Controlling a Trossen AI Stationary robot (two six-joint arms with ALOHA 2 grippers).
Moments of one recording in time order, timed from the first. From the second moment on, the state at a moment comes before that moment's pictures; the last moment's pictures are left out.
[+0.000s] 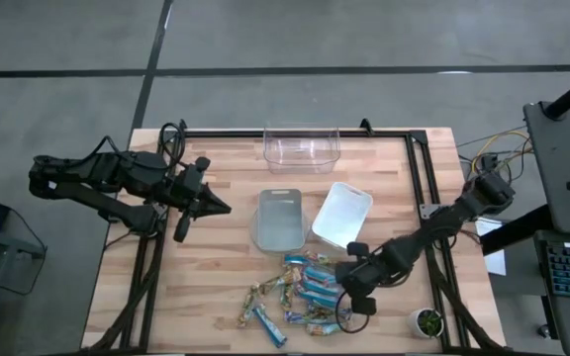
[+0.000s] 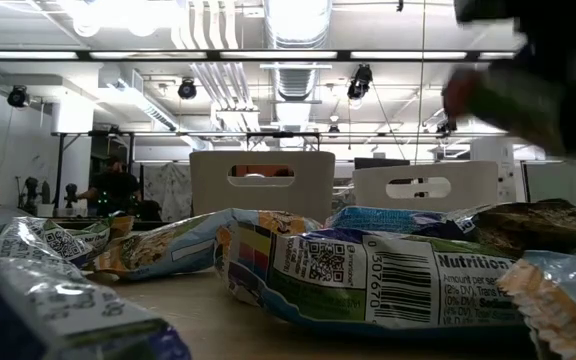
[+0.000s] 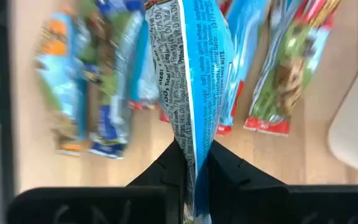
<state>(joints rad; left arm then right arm) -0.18 0.94 1.27 -0.67 -0.01 -0.19 0.57 1.59 1.08 -0.66 0.07 0.63</state>
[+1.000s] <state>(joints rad) -0.18 0.95 1.27 -0.67 -0.02 -0.19 0.26 1.49 1.56 -1.01 0.14 0.47</state>
